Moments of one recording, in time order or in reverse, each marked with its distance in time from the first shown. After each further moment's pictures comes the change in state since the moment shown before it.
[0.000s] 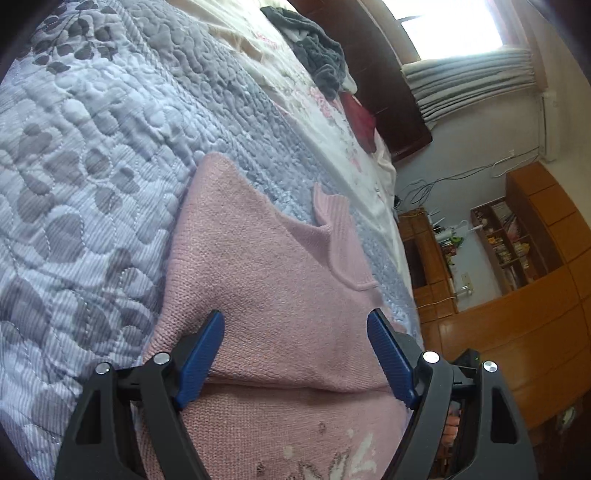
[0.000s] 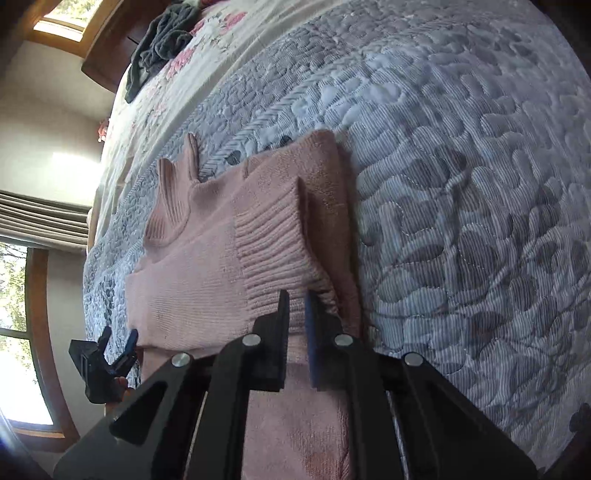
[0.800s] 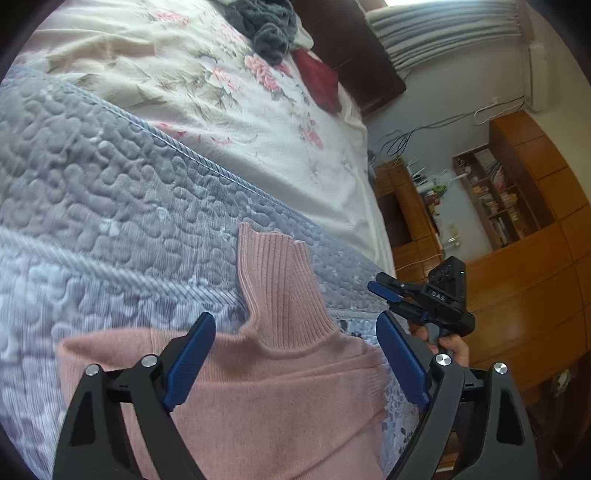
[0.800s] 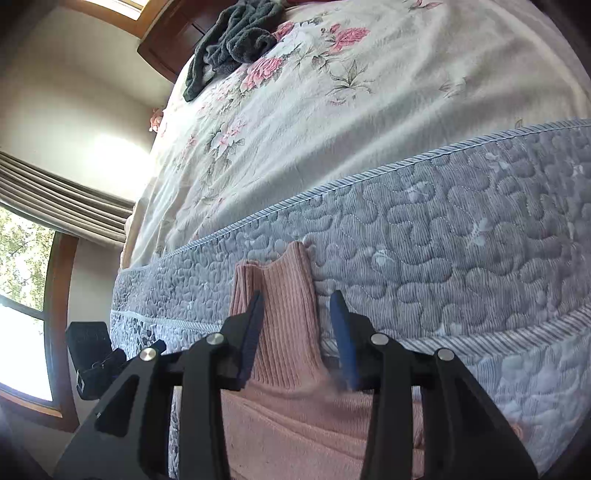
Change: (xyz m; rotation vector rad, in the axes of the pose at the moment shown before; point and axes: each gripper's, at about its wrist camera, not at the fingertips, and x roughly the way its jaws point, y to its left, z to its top) left arm 0.105 -0.087 0.149 0.142 0.255 -0.054; right arm 0.101 0.128 0.181 -0.178 0.000 0.130
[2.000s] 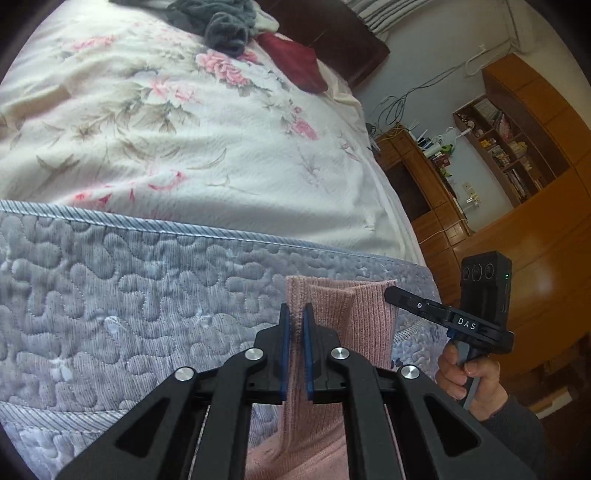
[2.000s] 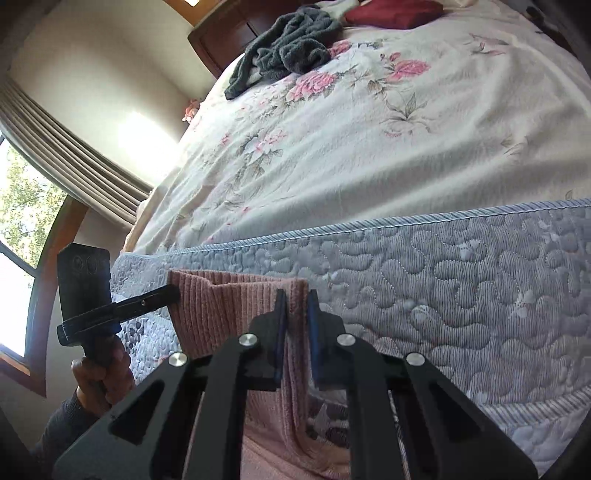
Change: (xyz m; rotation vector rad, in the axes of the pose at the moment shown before) left arm 0.044 -0.041 0.039 0.230 0.006 0.051; right arm 0.002 0.034 -0.006 -0.232 -0.100 0.046
